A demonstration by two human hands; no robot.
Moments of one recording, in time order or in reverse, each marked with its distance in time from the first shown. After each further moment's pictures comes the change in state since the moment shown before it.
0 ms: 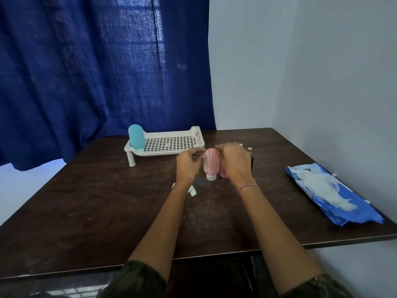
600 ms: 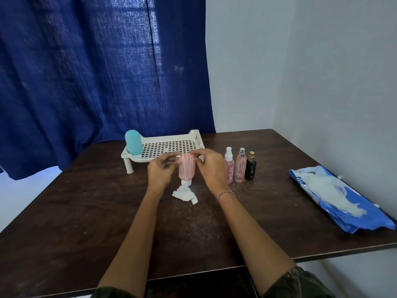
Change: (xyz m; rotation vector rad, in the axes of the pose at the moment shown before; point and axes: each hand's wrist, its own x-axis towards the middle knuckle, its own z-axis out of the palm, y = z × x) left_hand 0.014 -0.035 -0.058 -0.144 0.077 -0.077; right_hand 0.014 -0.040 0.059 0.471 0.161 0.027
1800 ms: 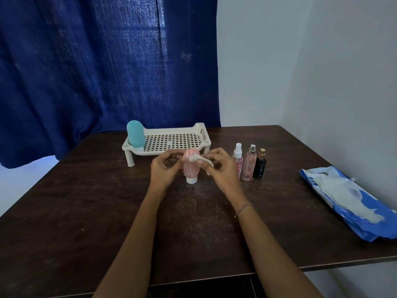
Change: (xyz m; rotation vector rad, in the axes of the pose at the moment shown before) left_hand -0.006 -0.016 -0.005 -0.182 -0.084 0.087; right_hand -0.018 0.016 -0.003 0.515 -0.126 0.088
